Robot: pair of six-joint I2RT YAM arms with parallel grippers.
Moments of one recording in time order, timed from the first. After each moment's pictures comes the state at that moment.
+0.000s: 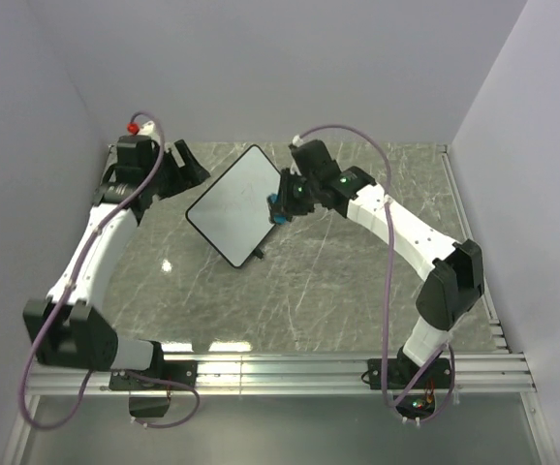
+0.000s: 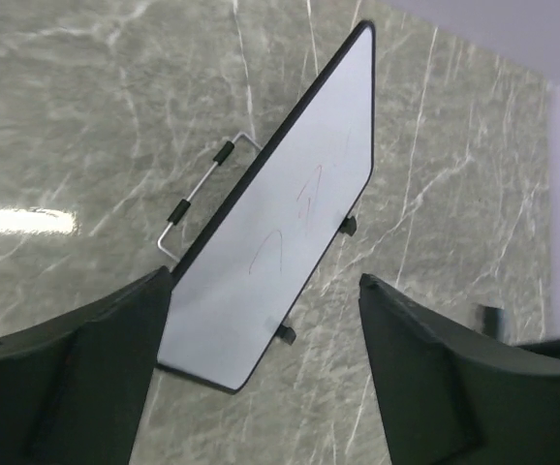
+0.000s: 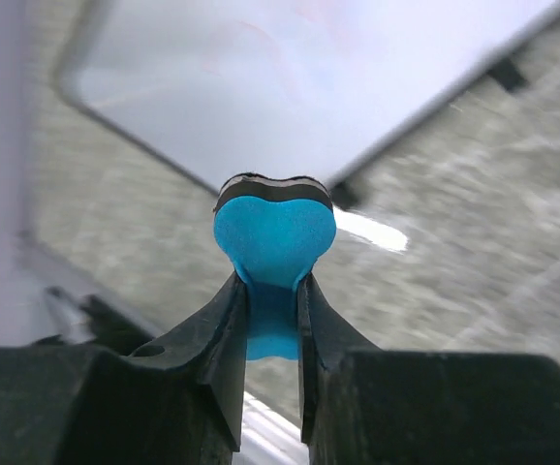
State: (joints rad) left arm -0.10 1.33 1.28 -0.47 0.20 -0.51; right arm 0.66 1.70 1.59 -0.69 -0.11 0.58
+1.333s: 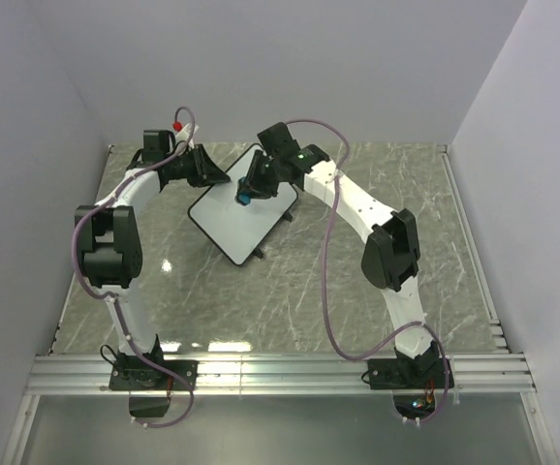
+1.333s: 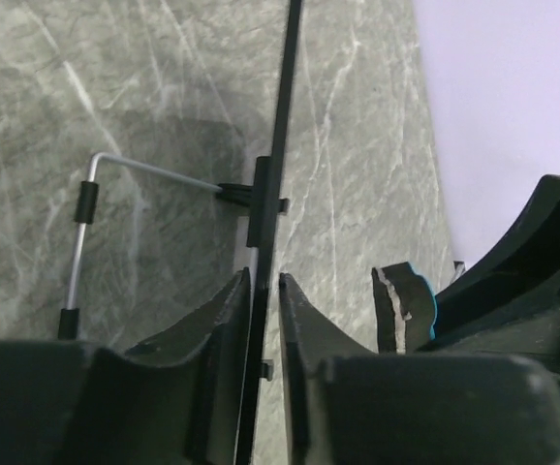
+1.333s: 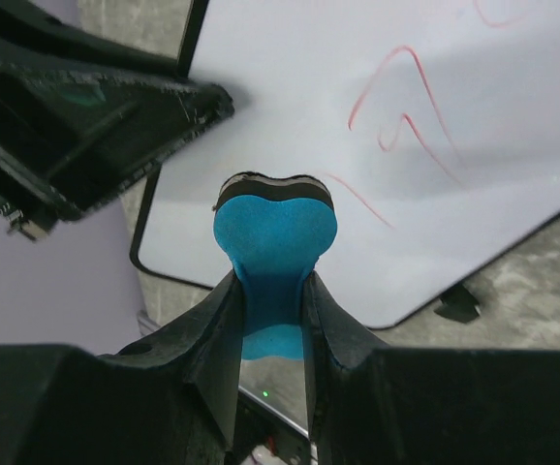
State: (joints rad) left arm -0.02 1.96 1.51 -0.21 0.89 -0.42; right arm 0.66 2.17 2.13 -0.76 -0.18 0.89
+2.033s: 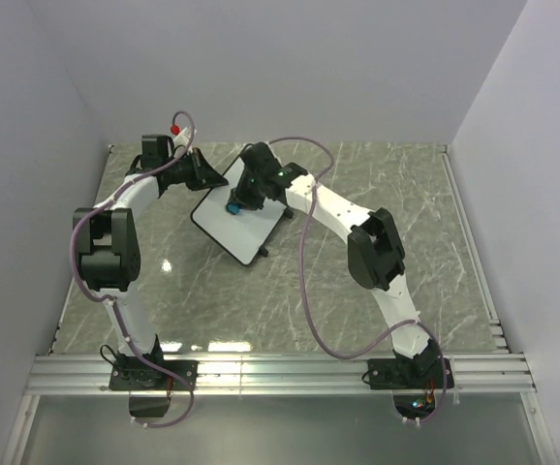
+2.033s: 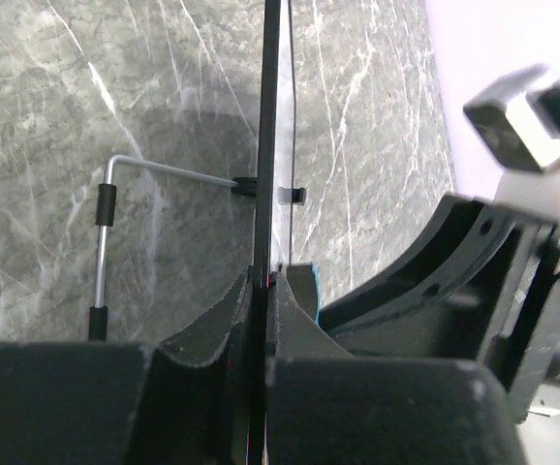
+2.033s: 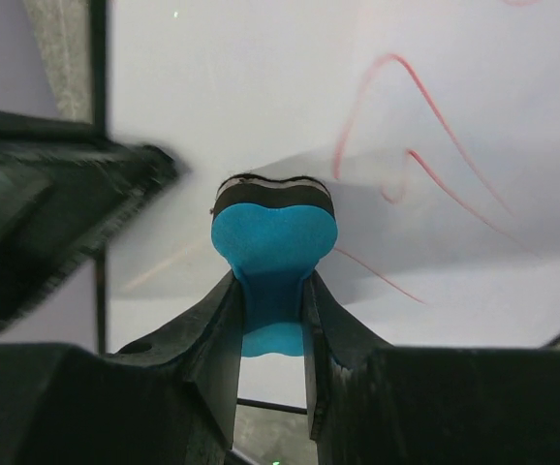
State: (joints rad) left arm -0.02 1.93 1.43 -0.14 0.86 -0.40; right arm 0.73 2.30 2.13 -0.62 -0.06 1.02
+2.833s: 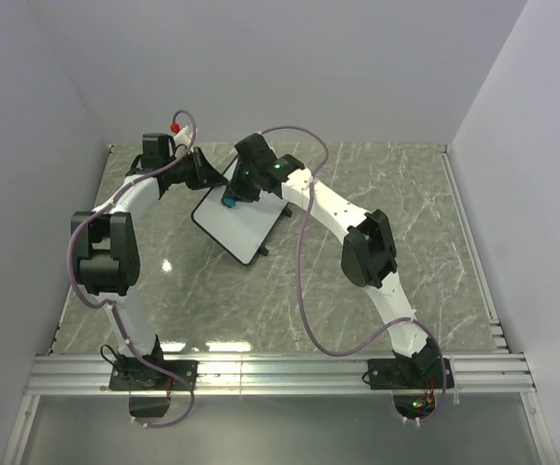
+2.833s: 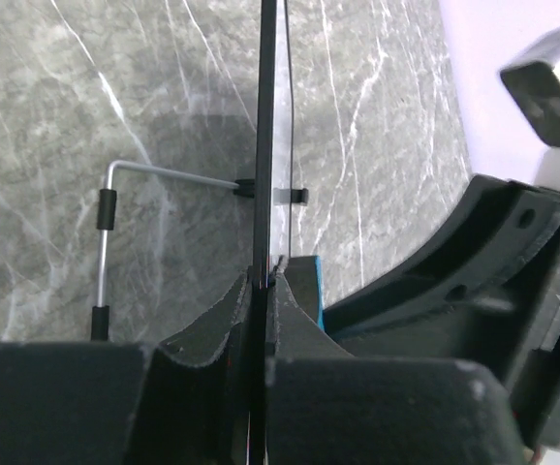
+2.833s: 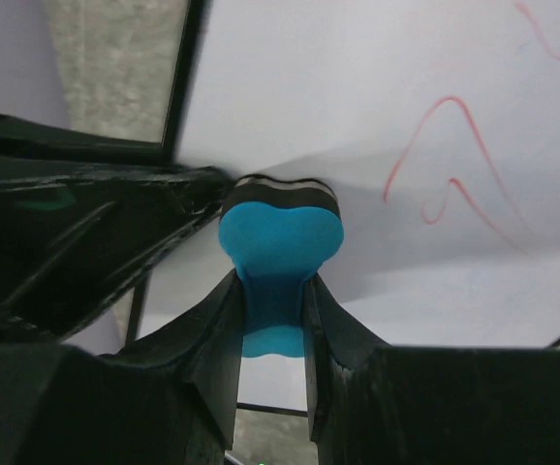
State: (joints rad) left arm -0.03 1.90 1.41 -0.14 0.81 -0.38; right arm 0.74 2.35 2.26 -0.72 -0.04 0.93
